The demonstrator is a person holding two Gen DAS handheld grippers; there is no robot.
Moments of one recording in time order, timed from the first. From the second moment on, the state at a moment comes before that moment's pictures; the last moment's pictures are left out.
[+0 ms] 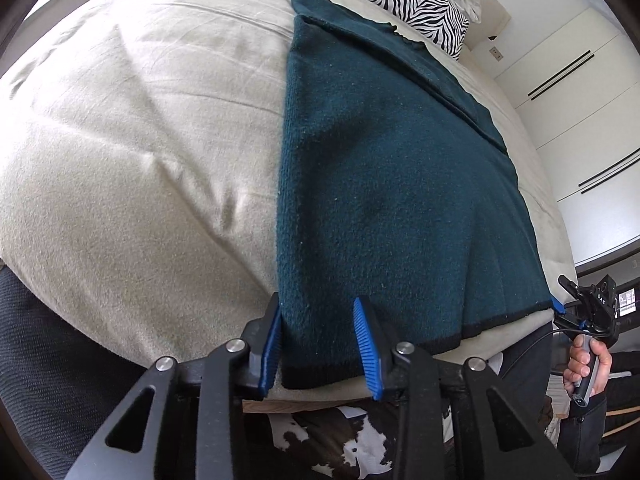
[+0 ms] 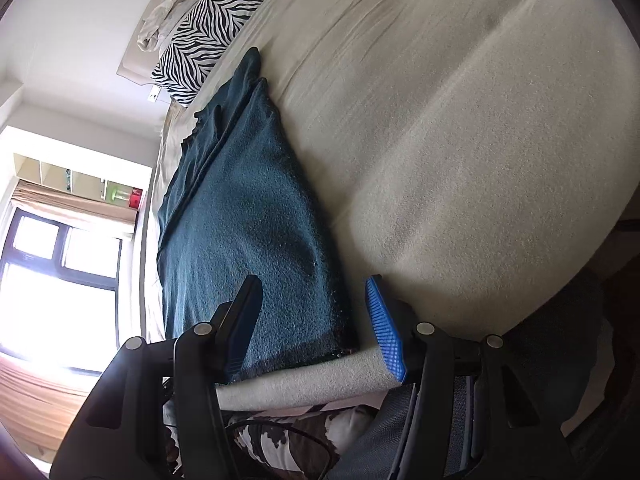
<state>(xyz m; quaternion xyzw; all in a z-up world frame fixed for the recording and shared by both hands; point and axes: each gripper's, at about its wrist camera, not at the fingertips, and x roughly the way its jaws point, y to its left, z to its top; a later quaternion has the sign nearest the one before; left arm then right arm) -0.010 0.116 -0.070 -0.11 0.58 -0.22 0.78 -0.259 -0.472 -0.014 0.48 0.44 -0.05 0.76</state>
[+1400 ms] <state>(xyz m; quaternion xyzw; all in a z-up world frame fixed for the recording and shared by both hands) -0.006 0.164 -0.038 -0.28 0.52 -0.24 0.77 -0.264 -0.462 0.017 0.49 0.42 0.02 0.76</state>
